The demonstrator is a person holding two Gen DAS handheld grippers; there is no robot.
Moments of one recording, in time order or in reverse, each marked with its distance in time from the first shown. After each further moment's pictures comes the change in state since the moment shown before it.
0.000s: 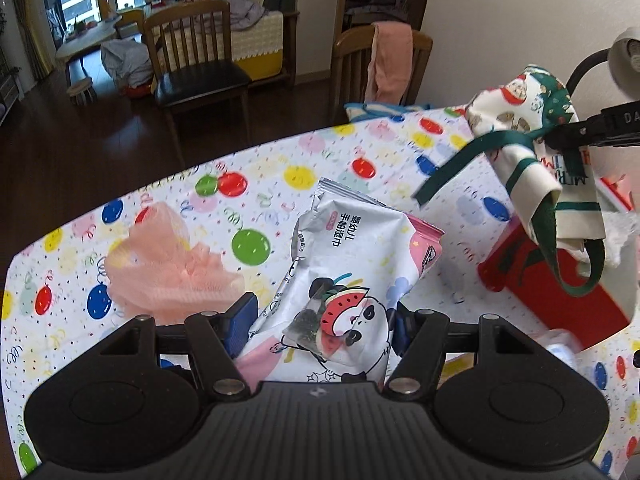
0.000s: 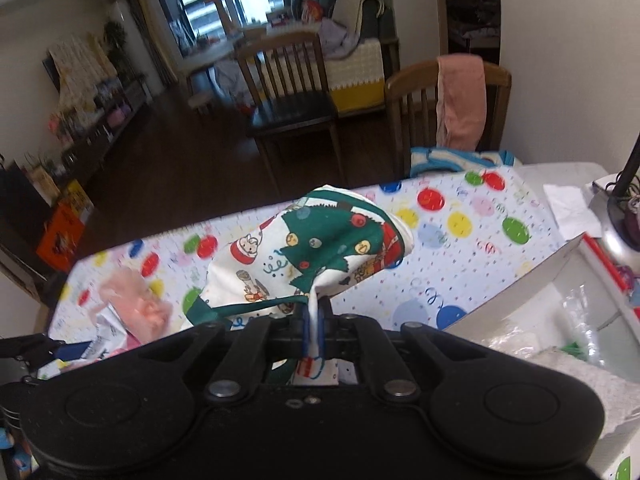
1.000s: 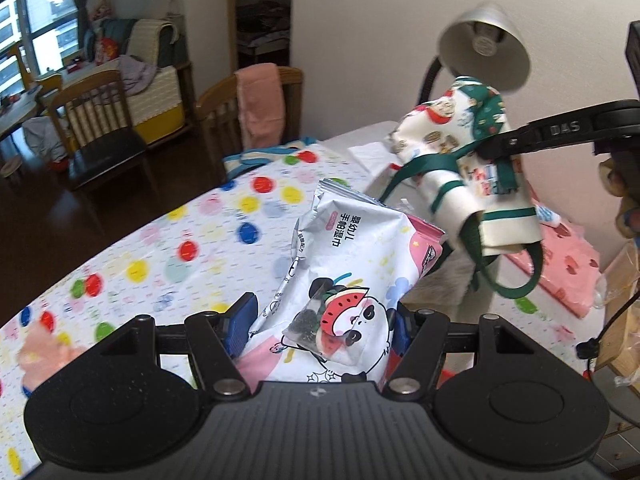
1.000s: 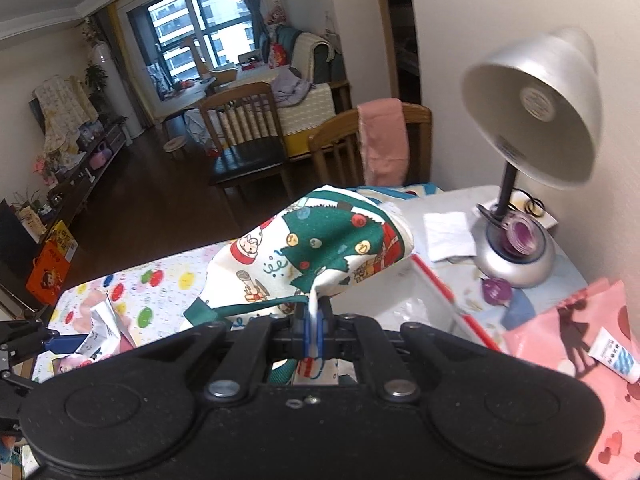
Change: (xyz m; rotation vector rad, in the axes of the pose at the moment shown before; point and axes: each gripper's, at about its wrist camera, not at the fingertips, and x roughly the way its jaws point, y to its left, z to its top) left arm -0.046 -0.215 0.053 0.211 -0.065 -0.151; right arm -0.142 -0.132 -0.010 0.044 -0.136 -0.044
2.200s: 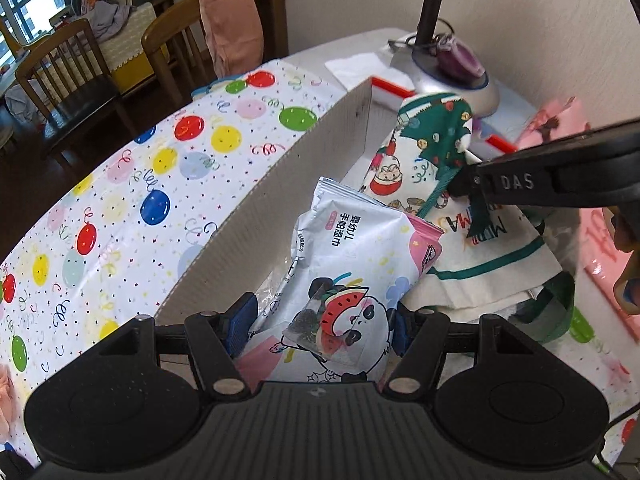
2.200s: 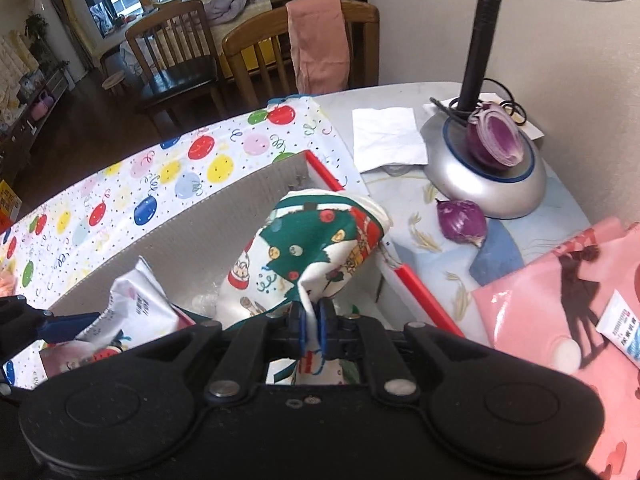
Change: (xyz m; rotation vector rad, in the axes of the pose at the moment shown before) left arm 0.205 -0.081 0.033 0.013 0.246 0.088; right arm 0.139 -0.116 -0.041 0.045 0.235 -0.129
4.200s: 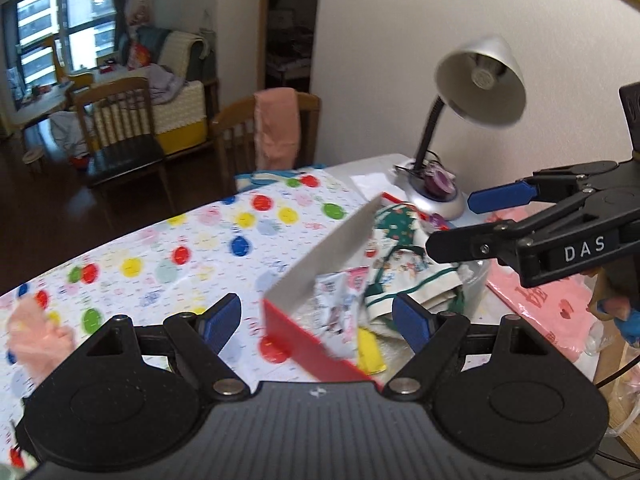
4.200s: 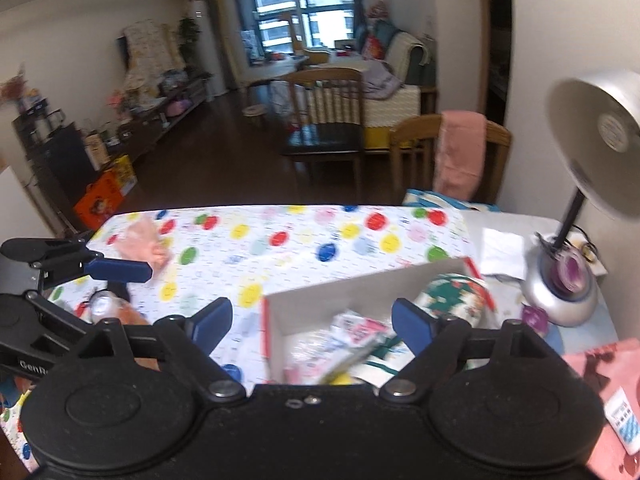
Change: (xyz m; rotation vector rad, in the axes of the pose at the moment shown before) left arm -0.208 0.066 -0.106 -0.151 -0.345 -0.032; right arm -0.156 0.086 -0.031 -0.317 -0.210 0.270
